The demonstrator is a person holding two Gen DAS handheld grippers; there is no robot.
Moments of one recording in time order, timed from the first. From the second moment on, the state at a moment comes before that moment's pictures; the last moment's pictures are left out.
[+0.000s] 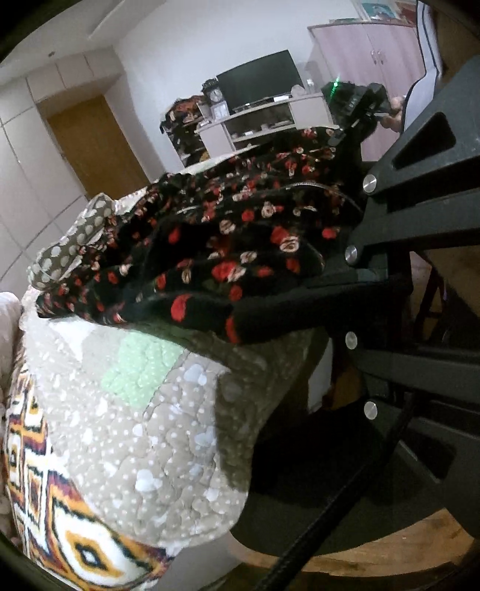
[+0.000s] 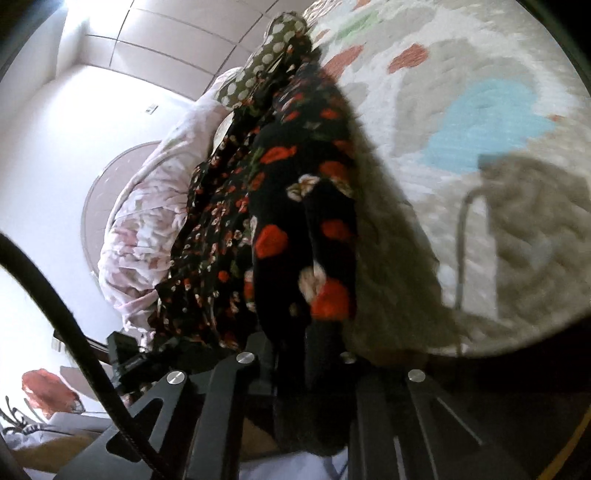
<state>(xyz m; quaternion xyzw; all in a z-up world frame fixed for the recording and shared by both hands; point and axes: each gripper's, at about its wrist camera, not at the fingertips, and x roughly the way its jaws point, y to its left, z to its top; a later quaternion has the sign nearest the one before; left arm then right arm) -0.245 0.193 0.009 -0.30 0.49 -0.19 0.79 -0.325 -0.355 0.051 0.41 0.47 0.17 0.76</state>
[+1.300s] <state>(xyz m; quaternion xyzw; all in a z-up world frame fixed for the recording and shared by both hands) 0.174 0.166 0.116 -0.24 0.44 0.00 0.87 0.103 -0.397 0.083 0.38 0.44 0.03 0.81</state>
